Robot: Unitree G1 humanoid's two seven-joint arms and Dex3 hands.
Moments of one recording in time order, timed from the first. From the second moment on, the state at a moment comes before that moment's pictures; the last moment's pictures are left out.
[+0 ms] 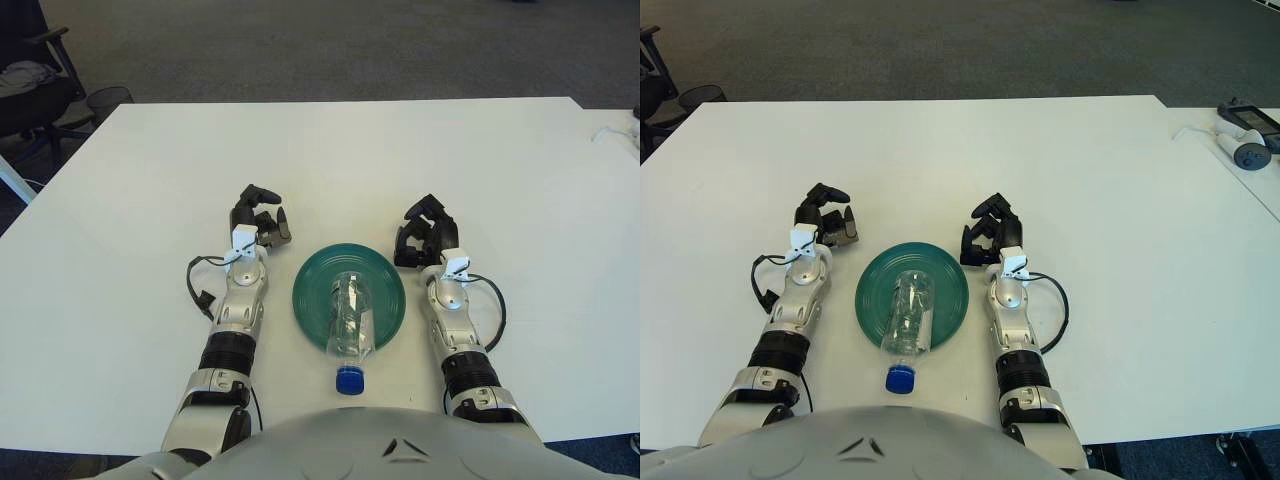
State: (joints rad) left arm -0.19 -0.02 0.04 0.42 0.09 -0.19 0.25; right arm -0.13 0.11 -0.04 0.45 -0.06 -0.35 -0.20
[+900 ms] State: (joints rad) left arm -0.36 0.03 0.03 0.96 0.12 -0.77 0.24; right arm -0.10 0.10 -0.04 0.39 -0.05 -0.30 -0.18
